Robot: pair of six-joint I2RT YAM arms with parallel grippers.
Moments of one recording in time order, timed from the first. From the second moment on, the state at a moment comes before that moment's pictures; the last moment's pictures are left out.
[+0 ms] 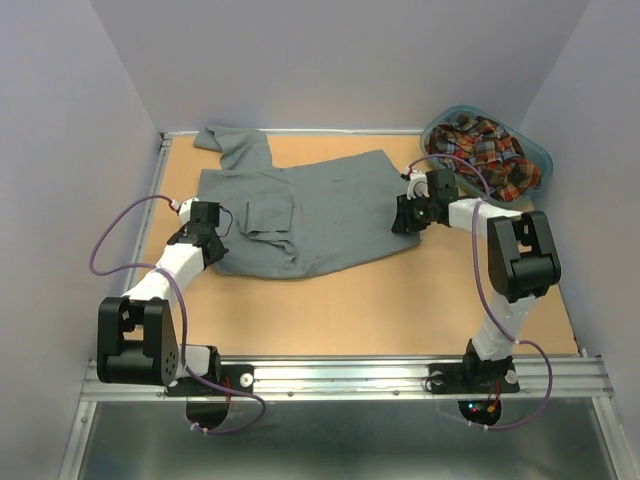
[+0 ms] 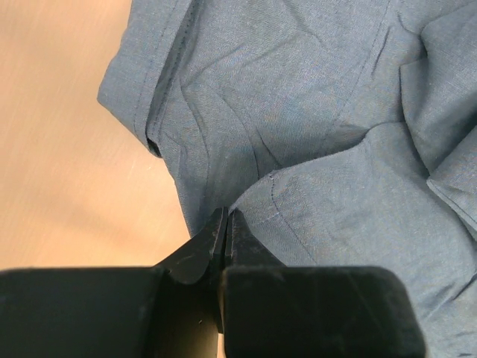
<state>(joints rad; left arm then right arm) -0.08 1.31 0.74 -0.41 -0.35 -0.51 0.16 1.86 1.11 -0.18 -0.45 -0.05</state>
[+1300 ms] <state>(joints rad) -0.06 1.29 0.74 -0.41 -0.35 -0.53 0.16 1.75 1.05 -0.13 -0.16 0.06</state>
